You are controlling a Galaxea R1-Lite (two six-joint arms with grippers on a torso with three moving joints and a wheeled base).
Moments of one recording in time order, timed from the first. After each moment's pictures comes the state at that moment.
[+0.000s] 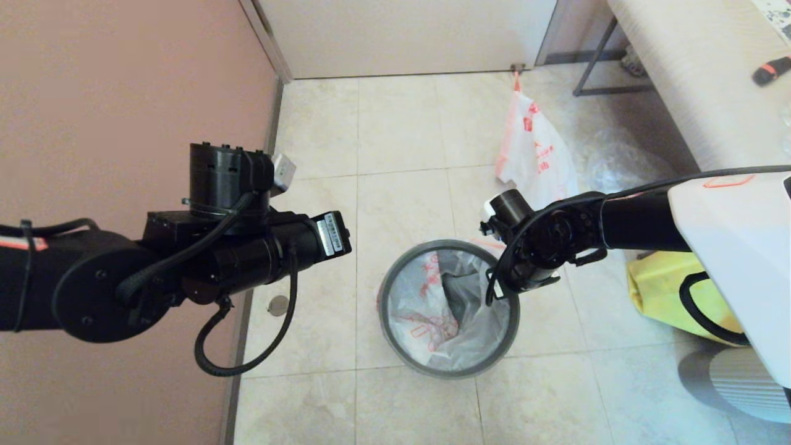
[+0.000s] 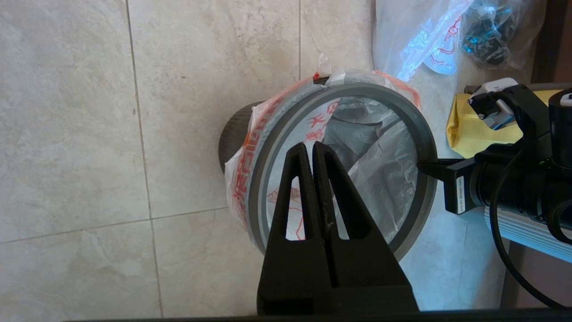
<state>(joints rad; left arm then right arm) -0.54 1.65 -1.00 -0.29 0.15 -0.44 0.50 2.27 -1.86 0.58 -0.34 0.17</state>
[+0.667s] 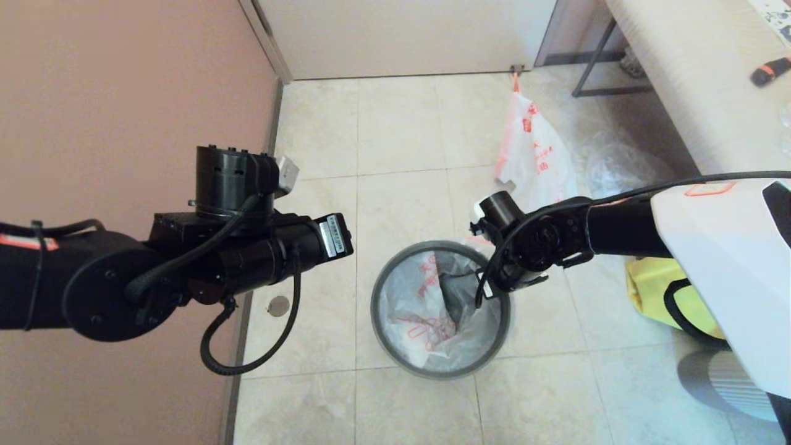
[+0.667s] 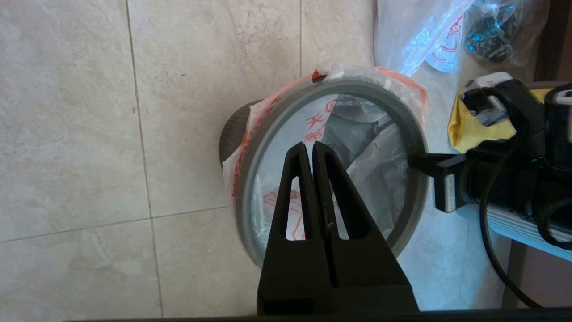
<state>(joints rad) -0.54 1.66 -1.00 -0.30 0.15 -0.44 0.52 2.32 -1.90 0.54 -0.34 0.16</state>
